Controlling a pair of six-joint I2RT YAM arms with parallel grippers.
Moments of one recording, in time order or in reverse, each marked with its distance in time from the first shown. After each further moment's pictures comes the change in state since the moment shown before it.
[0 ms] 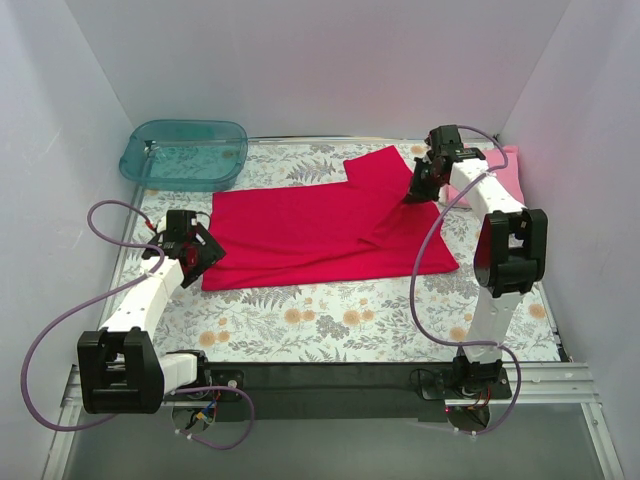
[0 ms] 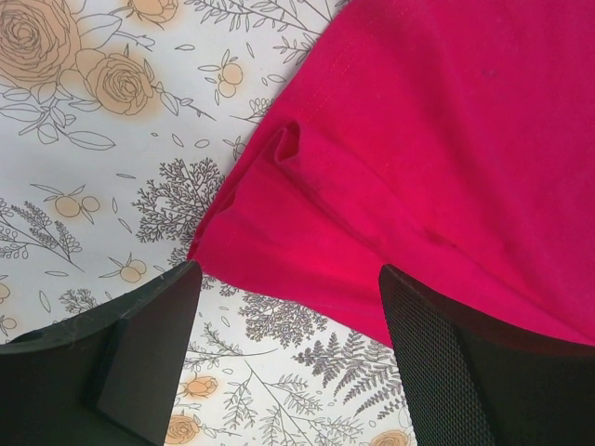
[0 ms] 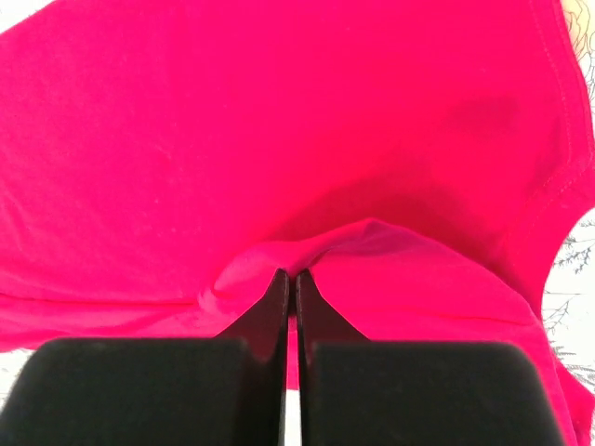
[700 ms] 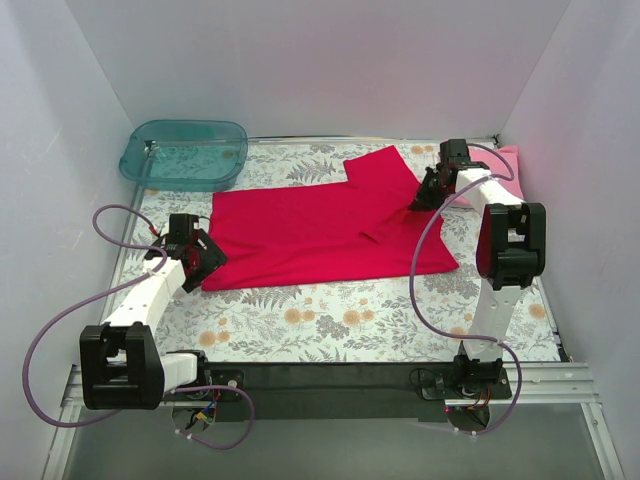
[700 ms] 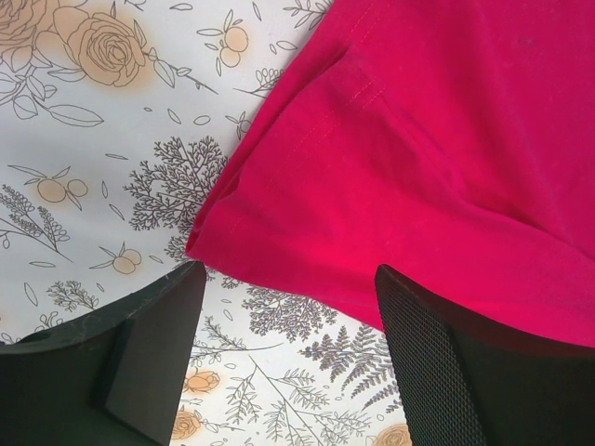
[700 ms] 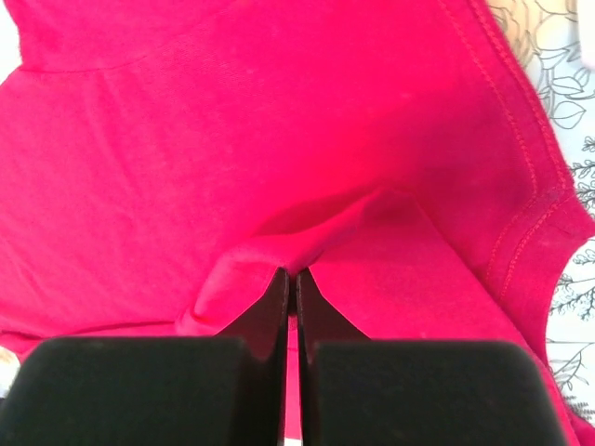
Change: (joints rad) left arm 0.000 0.021 -0.035 0.011 0.033 -0.009; right arm -0.080 0.070 -0.095 0.155 -0.046 0.124
